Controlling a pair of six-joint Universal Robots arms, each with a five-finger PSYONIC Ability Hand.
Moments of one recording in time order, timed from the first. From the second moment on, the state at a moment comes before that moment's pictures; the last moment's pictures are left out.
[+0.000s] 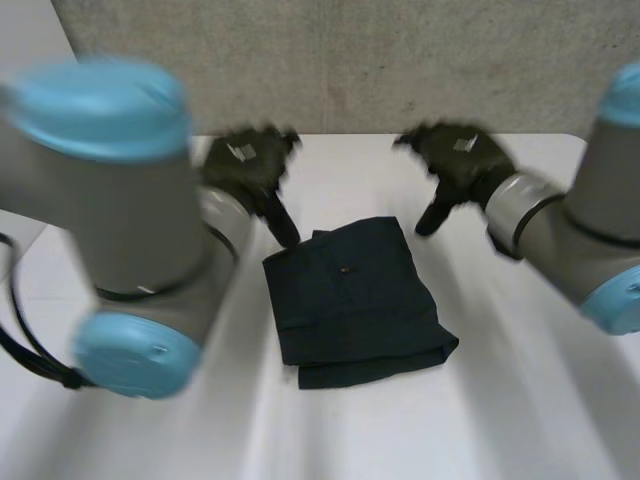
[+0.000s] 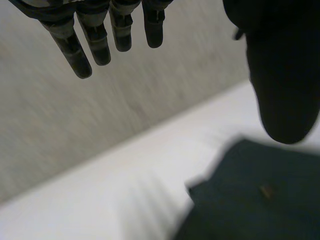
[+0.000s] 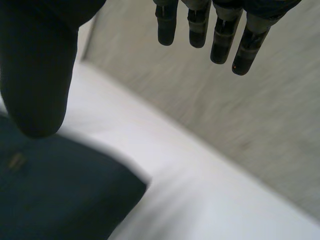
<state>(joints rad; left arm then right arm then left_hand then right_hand) 4.00 -1.97 -1.11 2.97 -1.86 3.21 1.98 -1.18 1.23 0.07 1.38 2.95 0.19 0.19 0.21 0.20 0.05 0.16 0.20 0.20 0.23 0.05</state>
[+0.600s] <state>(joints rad) 4.35 -1.66 -1.17 2.72 -1.57 3.13 1.93 -1.47 1.30 0.20 1.64 3.03 0.19 0.19 0.21 0.20 0.05 0.16 0.20 0.20 0.23 0.05</state>
